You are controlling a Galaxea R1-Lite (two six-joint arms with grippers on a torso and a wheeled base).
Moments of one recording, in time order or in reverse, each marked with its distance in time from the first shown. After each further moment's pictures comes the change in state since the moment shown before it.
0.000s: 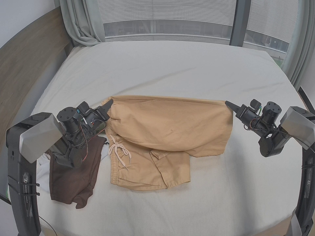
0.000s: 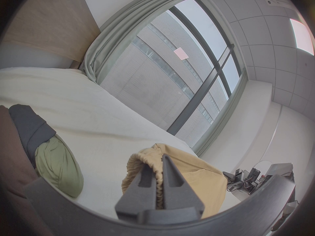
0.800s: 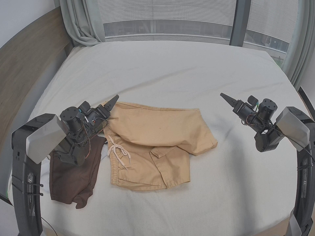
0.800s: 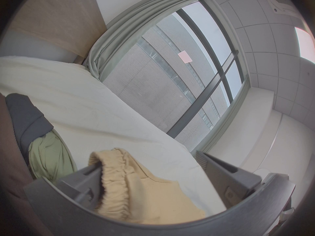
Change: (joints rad) left arm 0.004 0.066 -0.109 0.025 0.004 -0.068; right arm 0.001 0.085 -0.187 0.056 -0.031 0.000
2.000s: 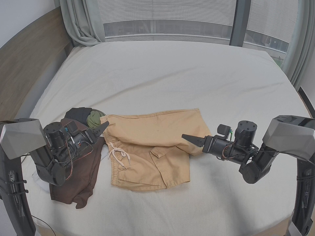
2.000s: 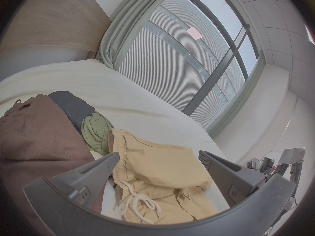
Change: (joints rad) left arm 0.053 -0.215 0.531 -0.016 -0.031 0.179; right arm 0.341 -0.154 0.479 -0.006 -0.023 -0.106
